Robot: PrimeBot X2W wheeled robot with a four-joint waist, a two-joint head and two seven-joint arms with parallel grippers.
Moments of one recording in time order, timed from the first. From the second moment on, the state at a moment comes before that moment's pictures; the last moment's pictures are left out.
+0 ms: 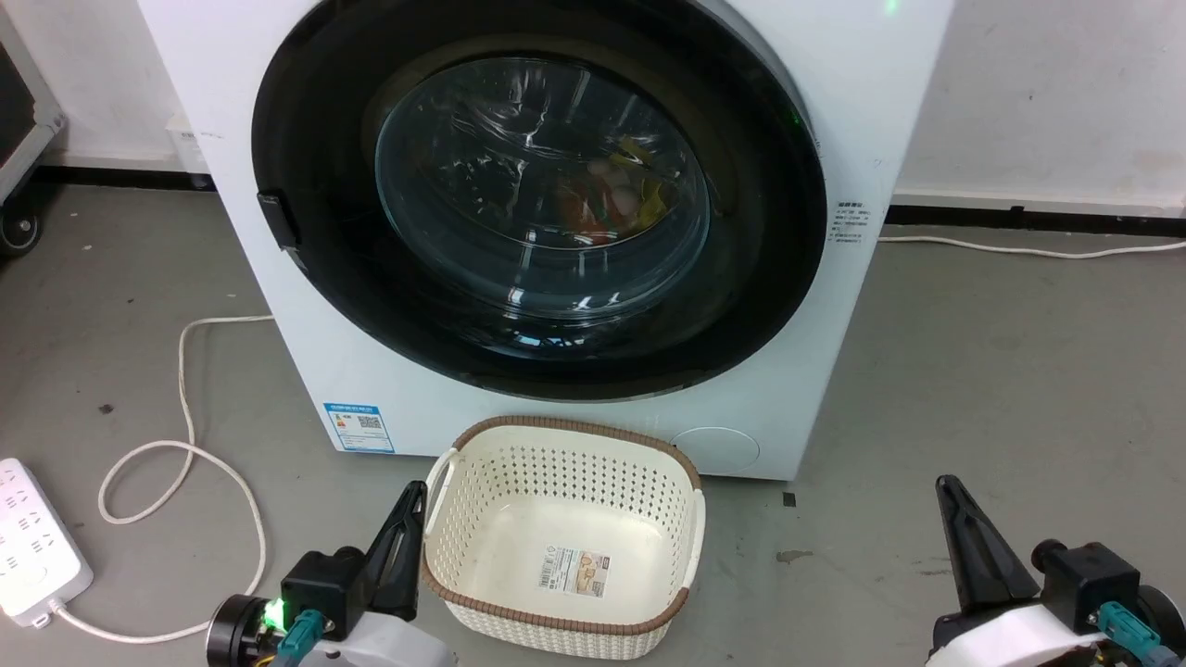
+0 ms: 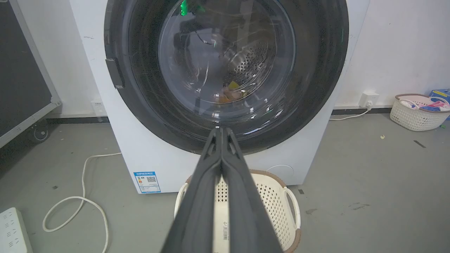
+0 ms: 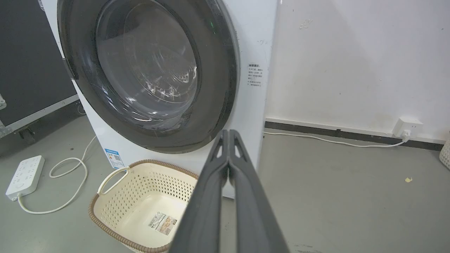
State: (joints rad) left arm -0.04 0.05 -0.06 0.24 -0.05 -0.12 -0.25; right arm -0.02 -0.06 -0.07 0.21 0.04 0.13 -0.25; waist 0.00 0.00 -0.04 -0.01
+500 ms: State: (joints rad) left arm -0.04 0.05 -0.05 0.21 -0.05 -0.11 -0.22; right arm -0.02 -0.06 -0.06 0.19 0.03 0.13 -0.22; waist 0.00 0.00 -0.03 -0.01
